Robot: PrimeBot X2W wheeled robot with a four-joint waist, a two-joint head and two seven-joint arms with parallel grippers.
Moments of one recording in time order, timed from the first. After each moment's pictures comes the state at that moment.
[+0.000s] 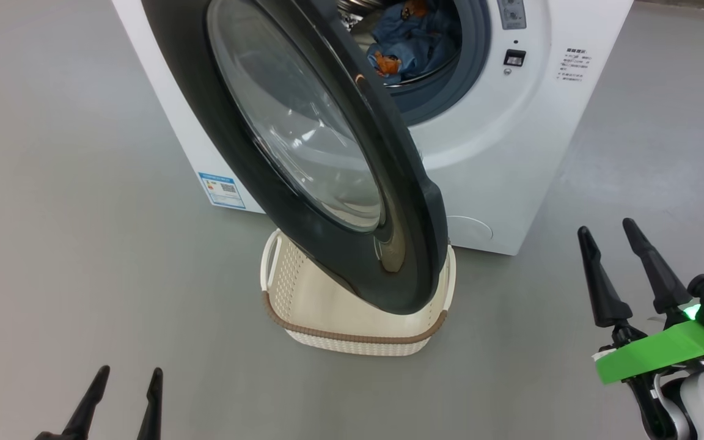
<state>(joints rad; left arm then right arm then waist) 0.04 0.17 0.01 0.26 -0.20 -0.13 -0.26 -0.16 -0.28 0.14 0.16 0.47 0.13 -0.25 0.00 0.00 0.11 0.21</state>
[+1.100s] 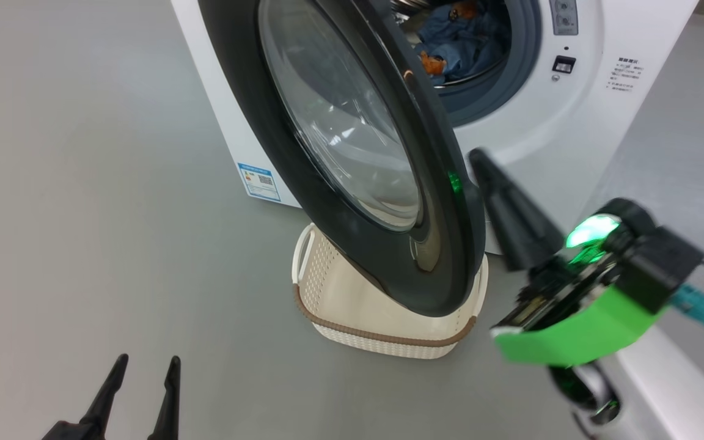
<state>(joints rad) 0.01 0.13 -0.02 0.26 -0.21 -0.13 -0.26 -0.39 -0.24 0.43 -0.08 0.48 0.13 -0.26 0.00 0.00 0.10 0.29</state>
